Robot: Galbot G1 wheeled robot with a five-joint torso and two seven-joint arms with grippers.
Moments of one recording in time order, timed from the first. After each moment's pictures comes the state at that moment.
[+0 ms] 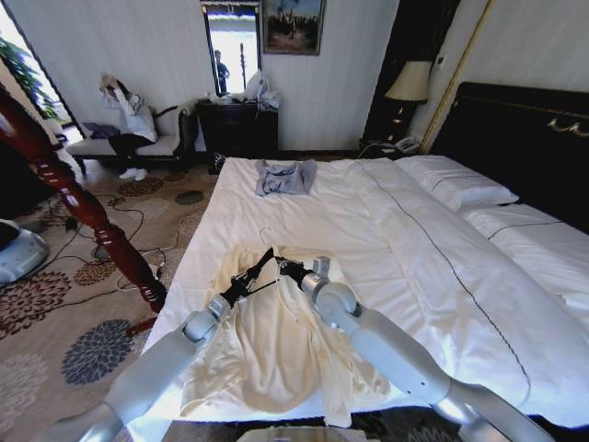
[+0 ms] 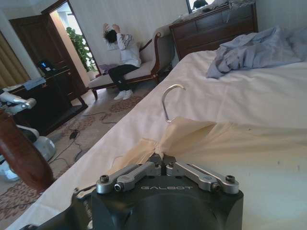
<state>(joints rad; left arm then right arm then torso) 0.80 -0.96 0.15 -1.39 -0.29 -0.33 0.04 -0.68 1.05 -0.24 1.86 1.05 -0.35 0.38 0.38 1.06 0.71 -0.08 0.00</state>
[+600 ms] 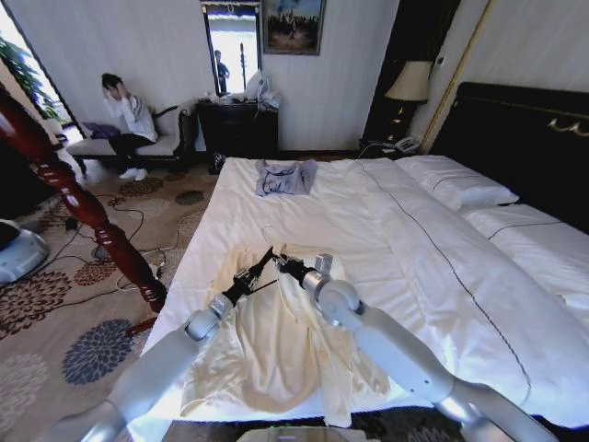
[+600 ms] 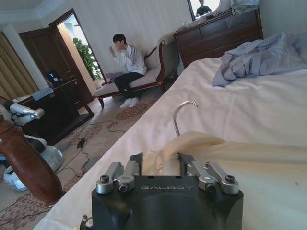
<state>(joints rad) 0.82 -0.95 0.16 -1.43 -0.30 -0.33 0.04 -0.65 1.07 -0.23 1.85 1.07 -0.35 0.37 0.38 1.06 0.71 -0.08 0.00</state>
